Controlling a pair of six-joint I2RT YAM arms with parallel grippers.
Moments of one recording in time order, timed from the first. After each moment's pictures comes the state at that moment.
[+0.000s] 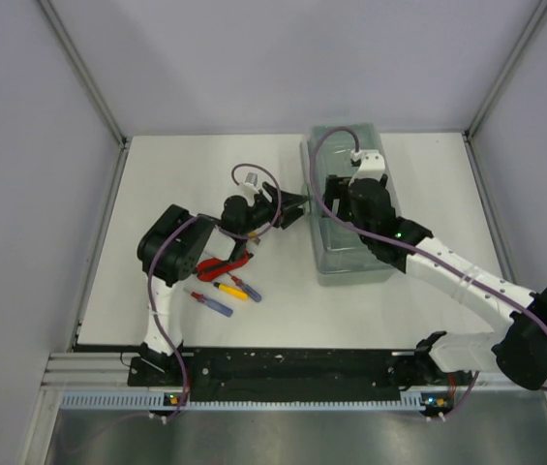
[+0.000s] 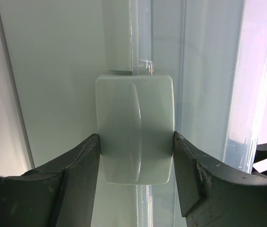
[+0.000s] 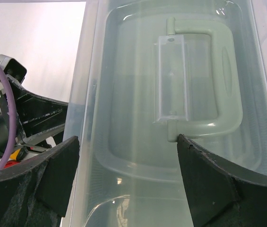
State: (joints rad) left arm -0.47 2.11 0.90 1.22 0.49 -1.50; right arm 0.70 1.28 0.97 -0.13 0.48 0.34
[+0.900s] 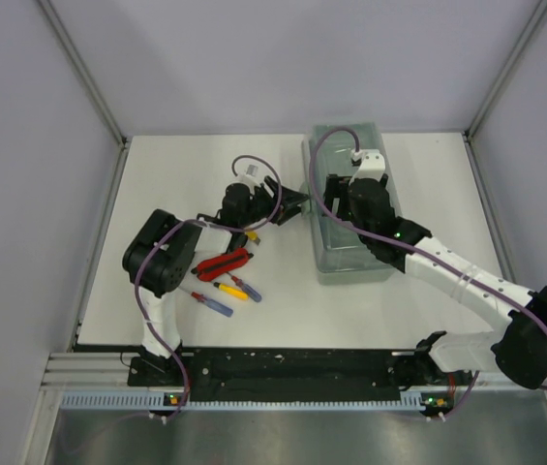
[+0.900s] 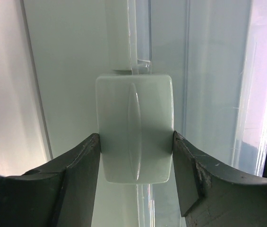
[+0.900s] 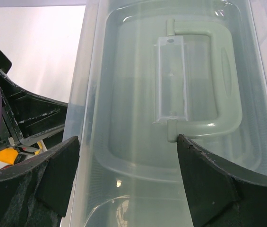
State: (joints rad) left arm -0.47 1.97 0.95 0.86 0.46 -1.31; right arm 0.70 1.28 0.97 -0.11 0.49 0.34
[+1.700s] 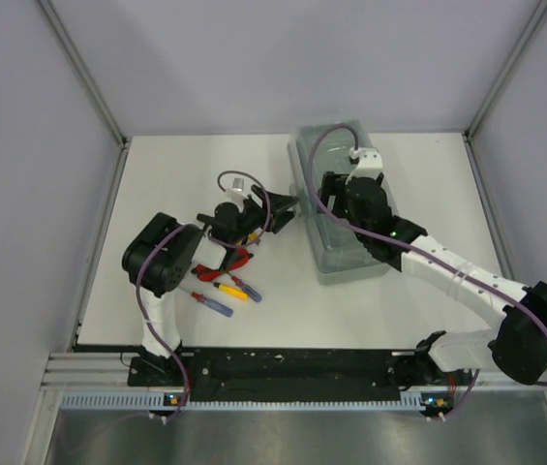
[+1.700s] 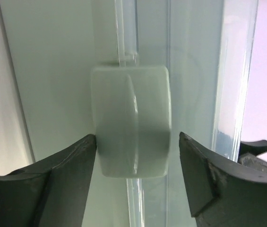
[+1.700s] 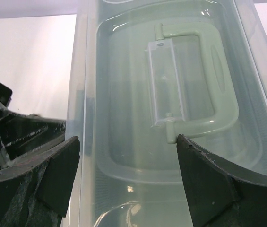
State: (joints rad) left arm -0.46 1.97 0.77 1.19 0.37 -1.46; right arm 0.70 1.31 0.97 -0.06 0.48 0.37
